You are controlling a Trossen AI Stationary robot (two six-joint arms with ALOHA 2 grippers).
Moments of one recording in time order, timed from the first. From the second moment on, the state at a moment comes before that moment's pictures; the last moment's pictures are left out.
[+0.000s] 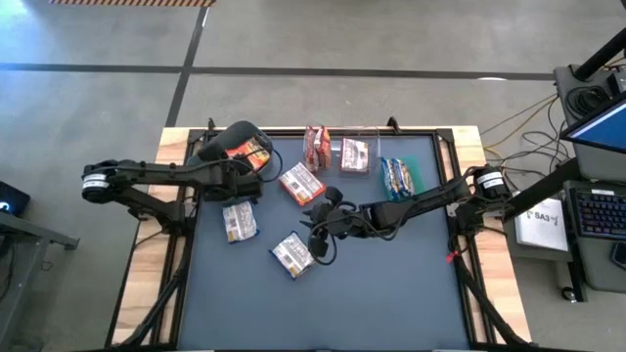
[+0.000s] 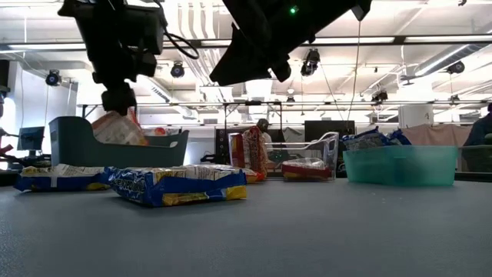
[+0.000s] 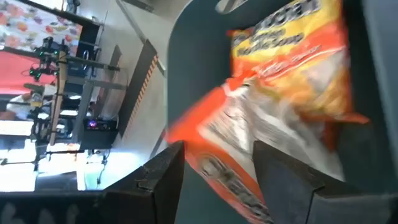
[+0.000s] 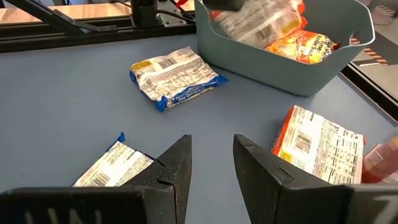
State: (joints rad) left arm 0.15 1.30 0.91 -1.16 -0.96 -0.40; right arm 0.18 1.78 1.20 0.06 0.42 0.19
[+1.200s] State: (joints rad) left arm -0.11 1.26 0.99 -1.09 -0.89 -0.61; right arm 0.18 1.78 1.06 0.24 0.42 0.20
